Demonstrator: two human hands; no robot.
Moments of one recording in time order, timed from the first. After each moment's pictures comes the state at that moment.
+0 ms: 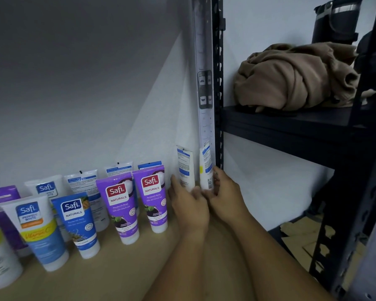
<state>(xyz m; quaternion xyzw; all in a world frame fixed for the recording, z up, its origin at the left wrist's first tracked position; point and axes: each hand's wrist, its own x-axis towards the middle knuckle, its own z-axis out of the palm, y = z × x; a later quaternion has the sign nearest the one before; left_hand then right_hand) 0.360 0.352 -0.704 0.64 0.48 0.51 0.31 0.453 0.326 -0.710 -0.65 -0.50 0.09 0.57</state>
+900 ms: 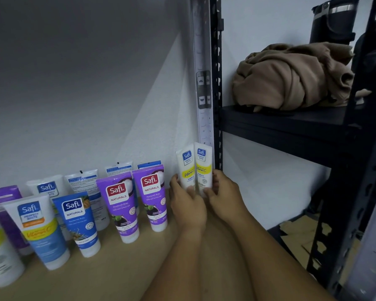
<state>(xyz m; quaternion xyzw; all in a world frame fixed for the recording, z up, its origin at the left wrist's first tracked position) 0.358 0.354 -0.705 0.63 0.46 0.54 0.32 0.456 0.330 -0.714 -0.67 -0.49 0.05 0.55</state>
